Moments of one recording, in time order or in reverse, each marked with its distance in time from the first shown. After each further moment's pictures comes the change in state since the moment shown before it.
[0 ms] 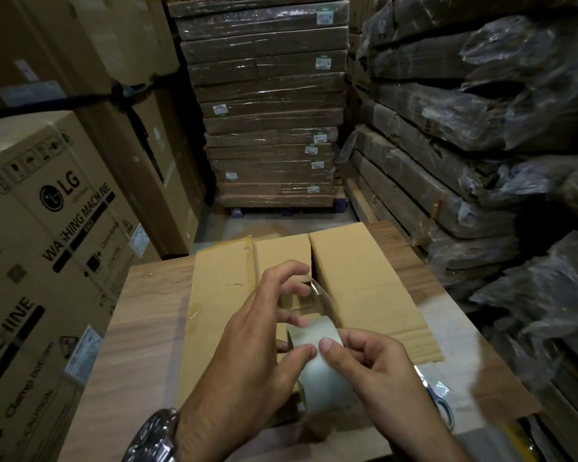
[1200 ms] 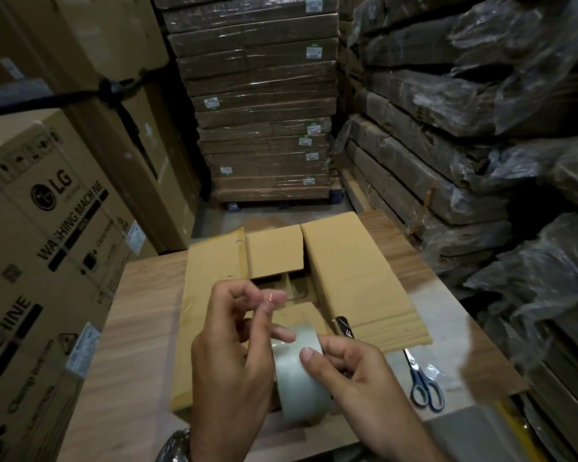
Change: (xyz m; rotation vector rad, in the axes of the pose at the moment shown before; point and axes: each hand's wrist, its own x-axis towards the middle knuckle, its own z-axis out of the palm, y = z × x) left_hand -0.018 0.007 0.031 -0.230 0.469 -0.134; right_hand -0.017 0.016 -0.002 -0.072 -0.048 0.011
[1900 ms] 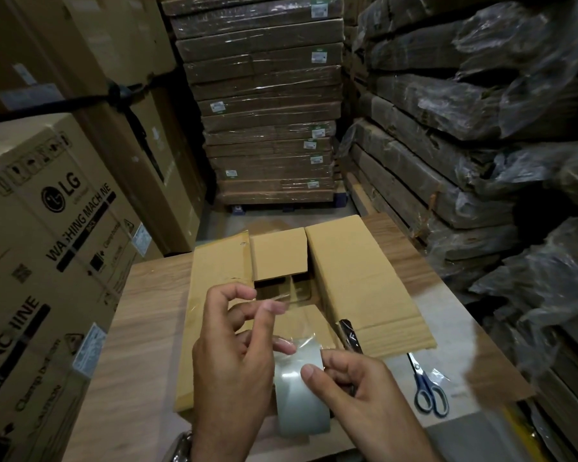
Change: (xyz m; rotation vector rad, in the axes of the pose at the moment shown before) left_hand 0.001 0.009 -0.001 -0.048 0.033 -0.221; right_hand -0.004 0.012 0.001 -0.097 -0.009 -0.055
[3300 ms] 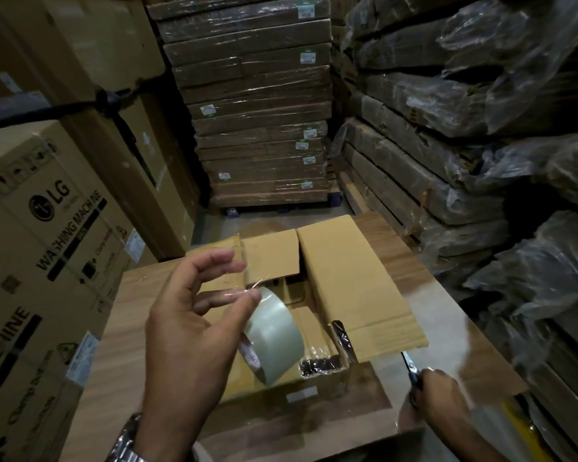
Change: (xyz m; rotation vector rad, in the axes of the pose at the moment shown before) left_hand 0.026 0.016 -0.014 0.065 -0.037 0.189; right_hand 0.052 0.221 -0.174 -1.205 0.393 0.528
